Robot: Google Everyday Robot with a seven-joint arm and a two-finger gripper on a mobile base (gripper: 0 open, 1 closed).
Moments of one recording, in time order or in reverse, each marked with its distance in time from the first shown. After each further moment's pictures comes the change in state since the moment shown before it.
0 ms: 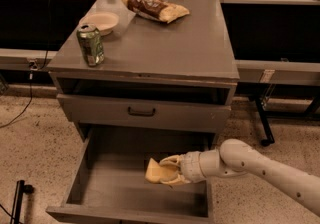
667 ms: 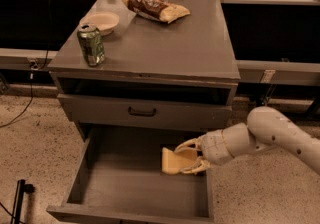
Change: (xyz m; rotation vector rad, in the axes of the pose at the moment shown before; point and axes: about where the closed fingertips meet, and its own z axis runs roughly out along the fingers) arm -0.078 -0.003 -0.112 -0.121 0.052 -0.241
